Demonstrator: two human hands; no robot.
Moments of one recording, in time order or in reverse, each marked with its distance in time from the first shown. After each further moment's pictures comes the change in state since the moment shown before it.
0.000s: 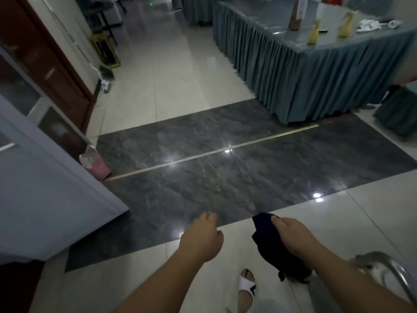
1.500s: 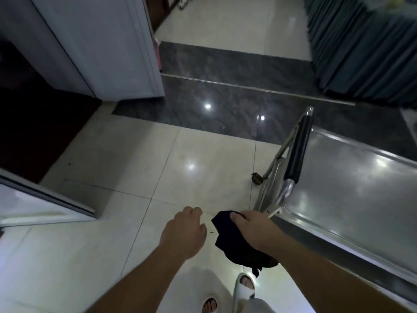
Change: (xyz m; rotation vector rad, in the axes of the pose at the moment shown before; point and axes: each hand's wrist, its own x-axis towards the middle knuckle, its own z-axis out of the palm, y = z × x) left_hand -0.572 0.254 0.447 -0.191 0.108 -0.384; right_hand -0.471 0.438 0.002 -0.493 -0.472 -0.382
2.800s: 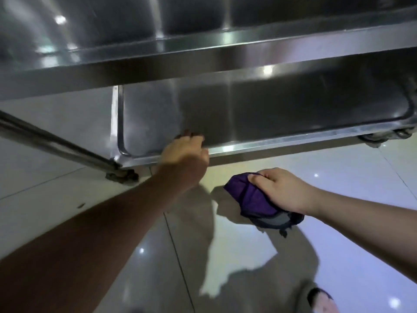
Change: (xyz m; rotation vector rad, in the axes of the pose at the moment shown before) left_hand 0.351 0.218 0.734 0.202 0.157 0.644; right_hand 0.212 0.787 0.315 0.388 0.270 0.241
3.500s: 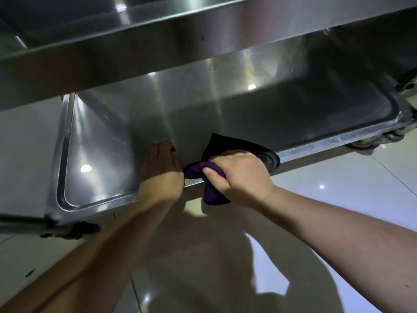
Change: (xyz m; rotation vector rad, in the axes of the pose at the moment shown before) left_hand 0.089 0.019 0.092 -0.078 0.392 0.020; right_hand 0.097 0.036 -0.022 -0.431 0.667 -0.543
